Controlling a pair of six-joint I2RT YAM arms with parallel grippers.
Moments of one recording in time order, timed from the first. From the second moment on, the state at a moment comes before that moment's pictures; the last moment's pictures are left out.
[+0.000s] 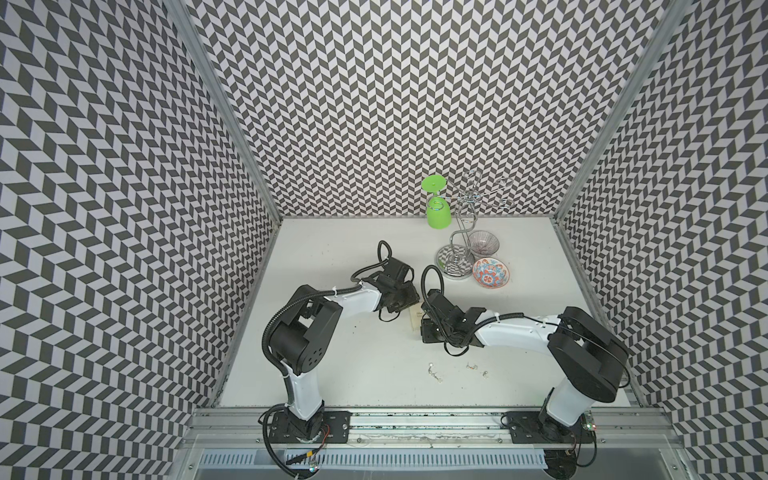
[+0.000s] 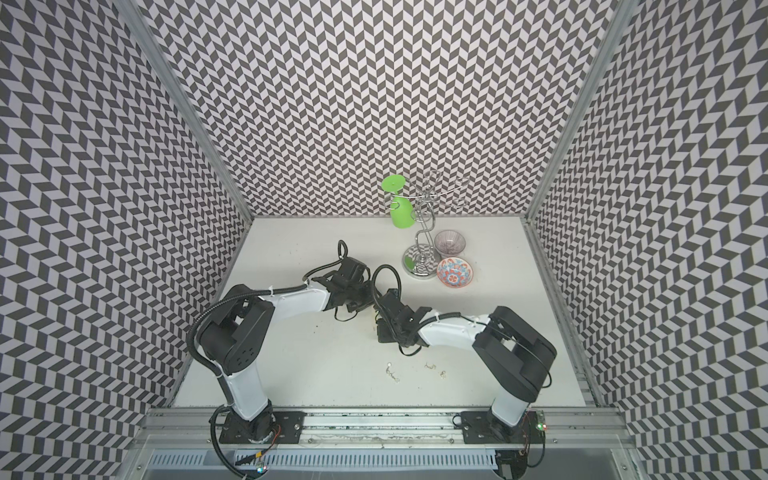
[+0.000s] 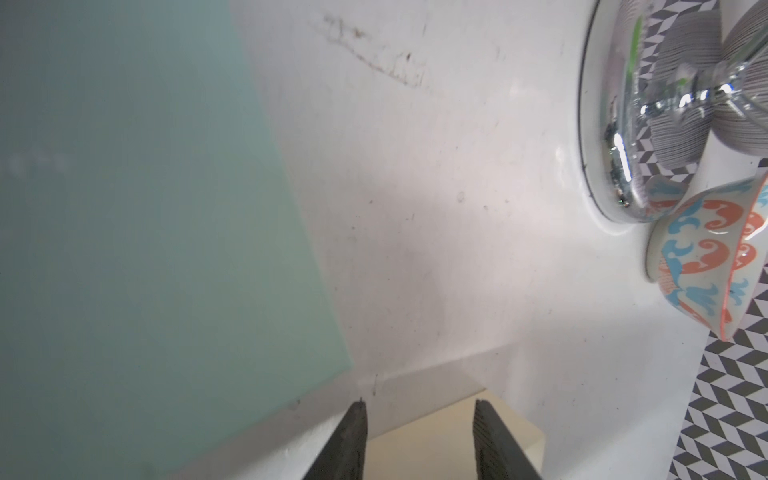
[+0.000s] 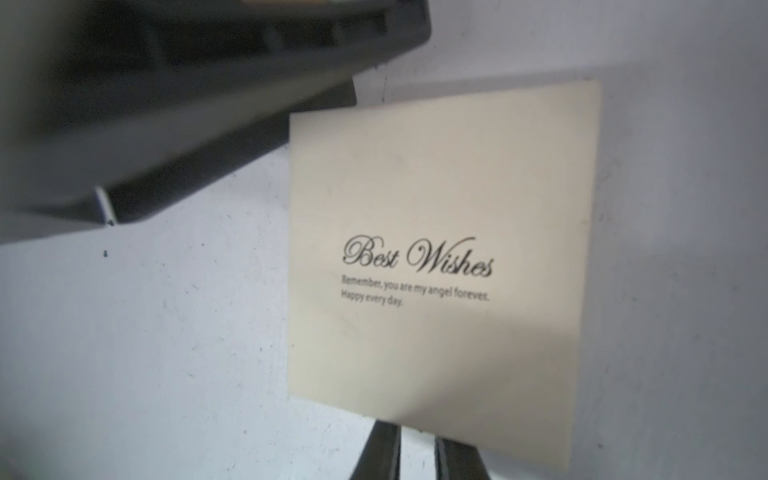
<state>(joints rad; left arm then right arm) -0.60 1.83 1.09 -0.19 0.18 -0.91 0.89 1.68 0.90 -0.24 0.03 0.77</state>
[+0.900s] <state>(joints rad) -0.52 0.87 0.80 -0.54 -0.34 -0.85 0.86 0.69 0.64 -0.60 0.83 0.91</state>
